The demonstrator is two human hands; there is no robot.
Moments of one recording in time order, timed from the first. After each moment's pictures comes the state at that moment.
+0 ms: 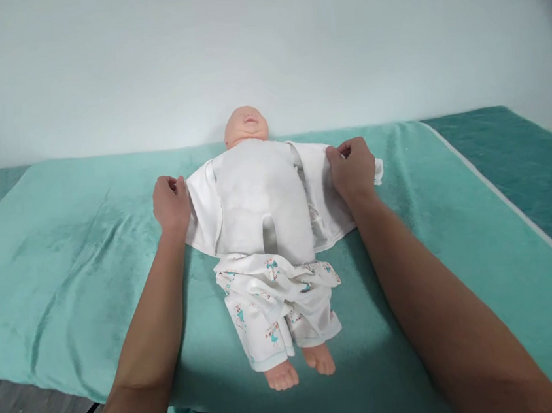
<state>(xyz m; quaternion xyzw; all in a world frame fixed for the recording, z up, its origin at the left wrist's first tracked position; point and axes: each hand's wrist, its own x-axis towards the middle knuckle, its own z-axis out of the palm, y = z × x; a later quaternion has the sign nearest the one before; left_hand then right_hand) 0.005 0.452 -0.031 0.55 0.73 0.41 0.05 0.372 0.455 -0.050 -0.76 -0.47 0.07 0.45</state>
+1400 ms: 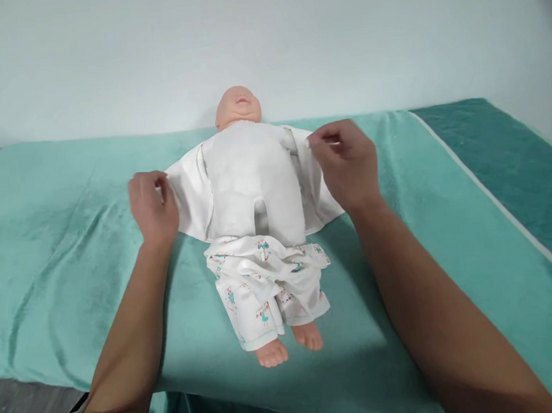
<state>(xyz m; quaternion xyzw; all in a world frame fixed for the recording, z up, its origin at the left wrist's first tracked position) -0.001 0.398 -0.029 0.65 0.60 0.47 -0.04 0.334 0.385 -0.005 -0.55 -0.60 0.12 0.57</state>
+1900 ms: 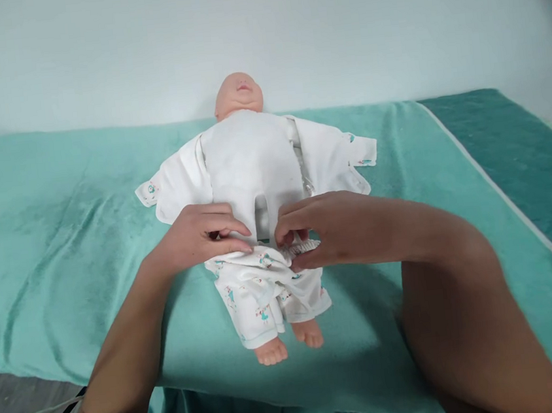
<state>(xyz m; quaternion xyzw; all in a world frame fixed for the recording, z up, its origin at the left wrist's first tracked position) 0.044 0.343 0.016 0.87 0.25 0.28 0.31 0.309 0.317 0.067 -0.40 -0.84 0.36 0.00</state>
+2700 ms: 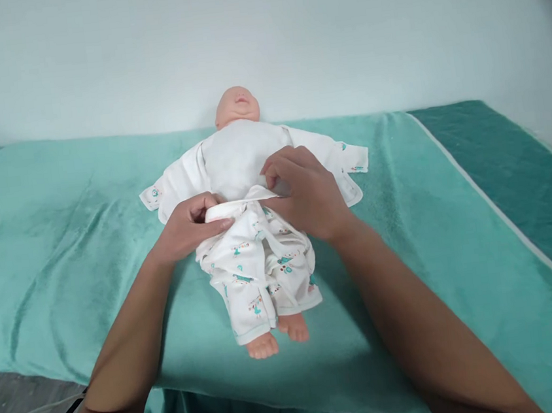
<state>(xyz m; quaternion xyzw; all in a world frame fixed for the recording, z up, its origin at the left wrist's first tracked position) 0.036 0.348 0.002 0.67 0.38 0.36 0.53 0.283 0.341 0.025 -0.51 -0.77 0.11 0.35</state>
